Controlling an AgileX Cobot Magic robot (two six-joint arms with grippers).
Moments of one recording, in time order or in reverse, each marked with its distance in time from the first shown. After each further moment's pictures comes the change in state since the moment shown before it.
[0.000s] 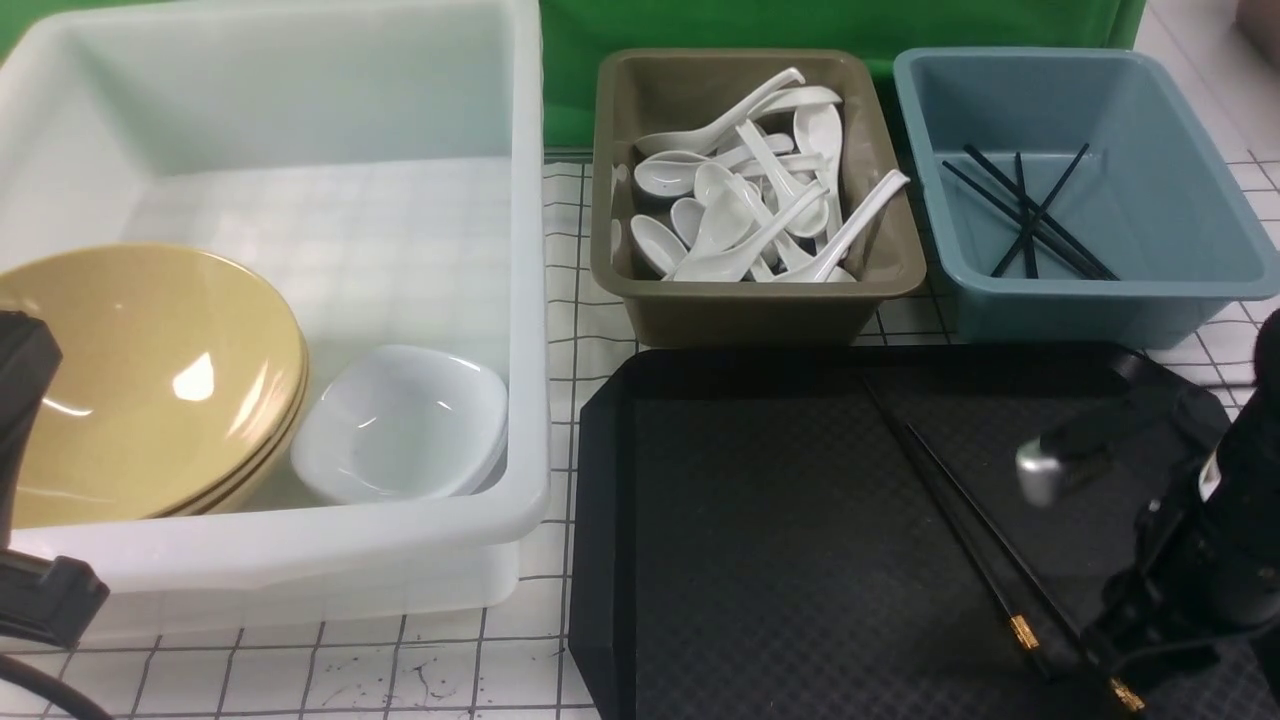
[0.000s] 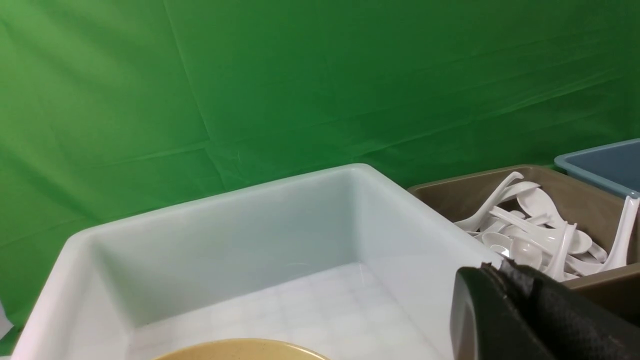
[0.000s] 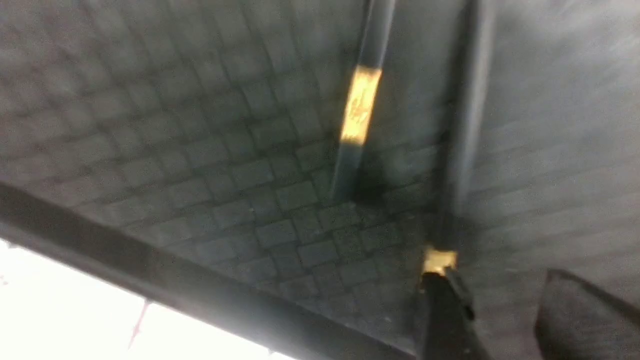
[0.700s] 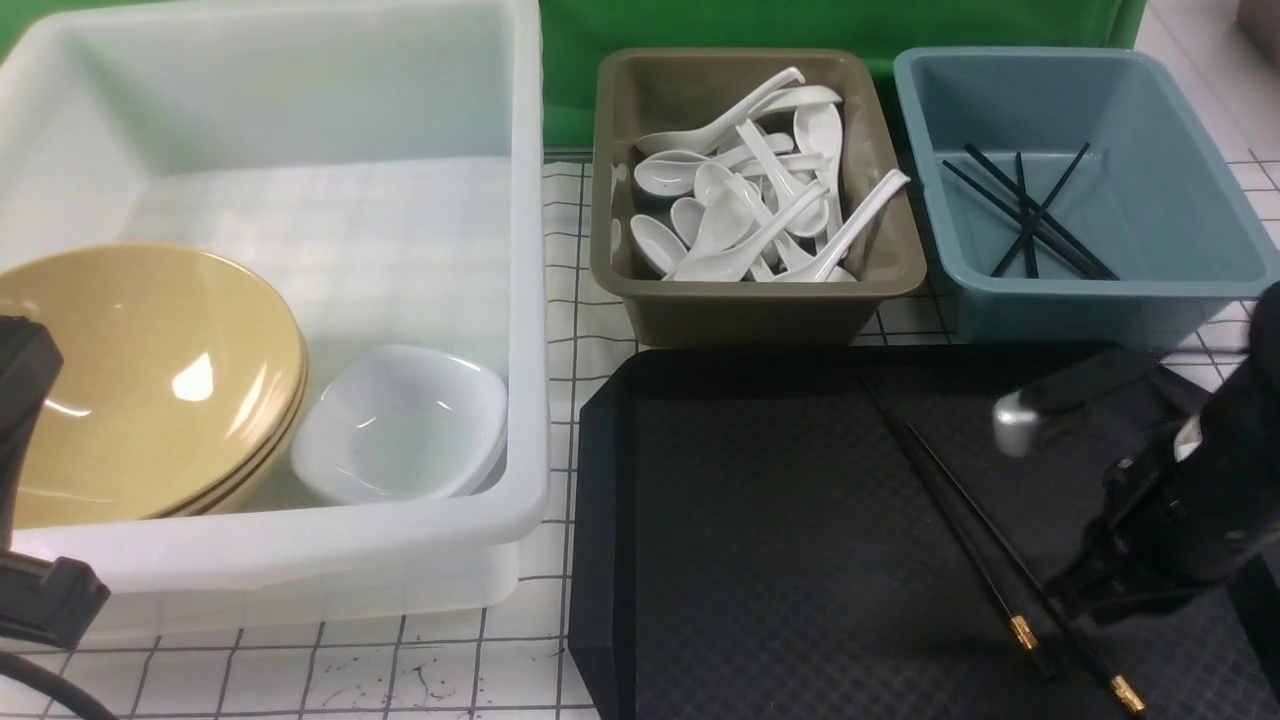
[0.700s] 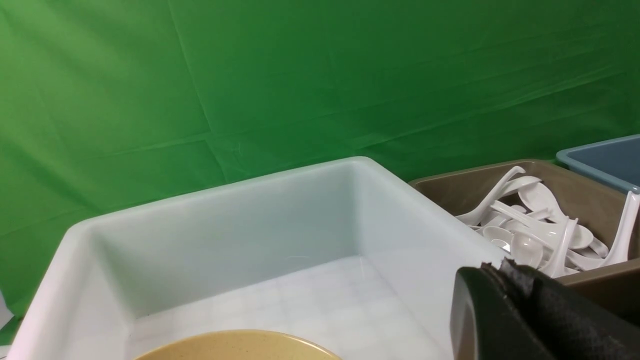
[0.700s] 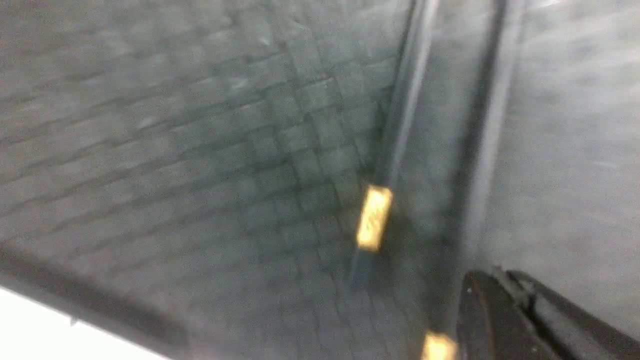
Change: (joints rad) right arm 0.000 -0.070 -0.065 0.061 -0.046 -0.053; left arm 0.000 0.000 0.000 -0.004 0.014 -0.003
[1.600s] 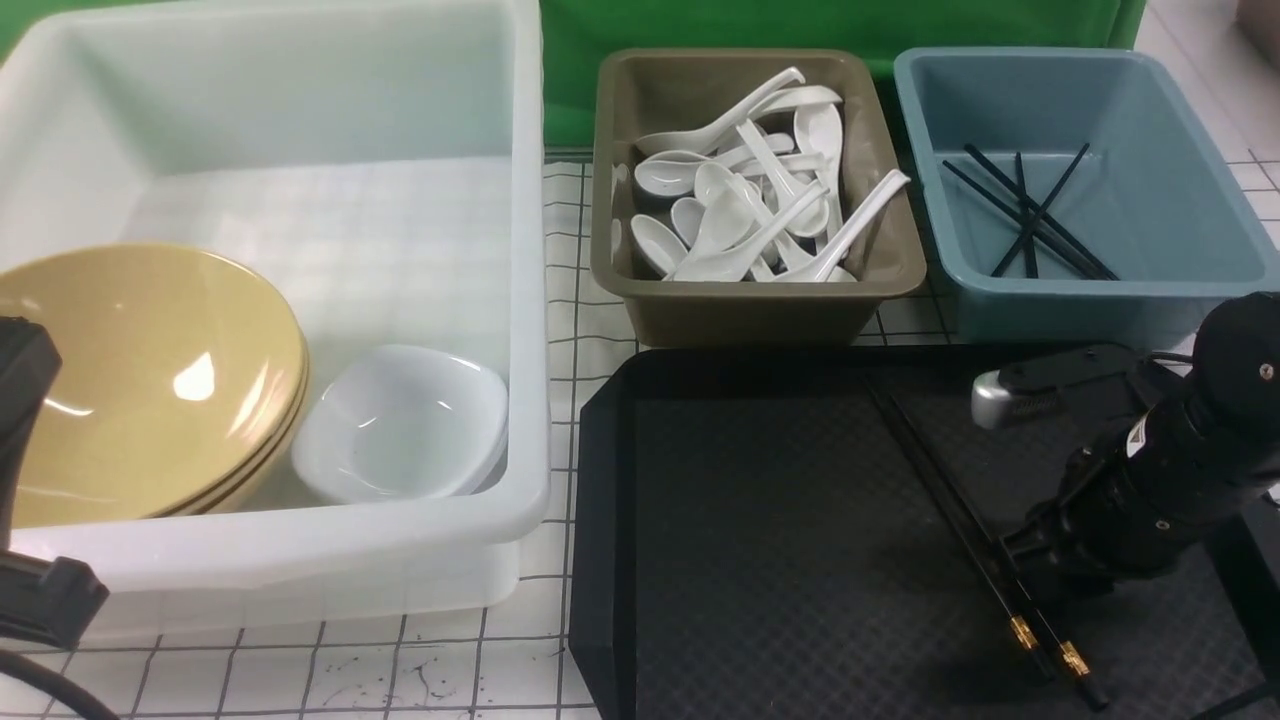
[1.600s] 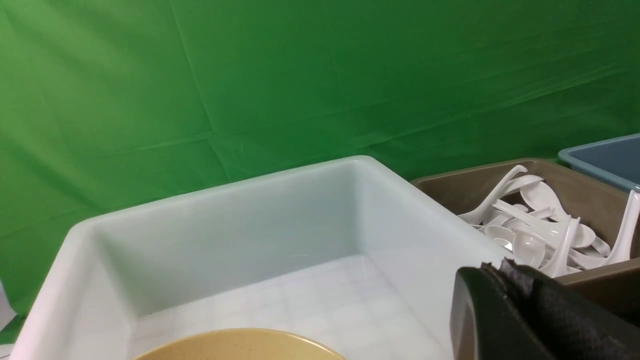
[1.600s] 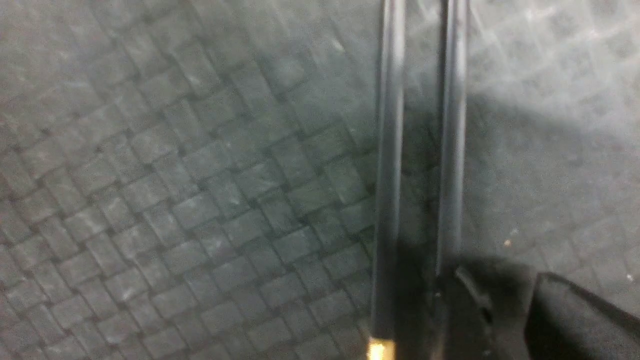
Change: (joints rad) right arm 0.000 0.172 0.013 0.047 -0.201 0.124; left arm 0.000 0.000 0.000 0.000 0.003 0.003
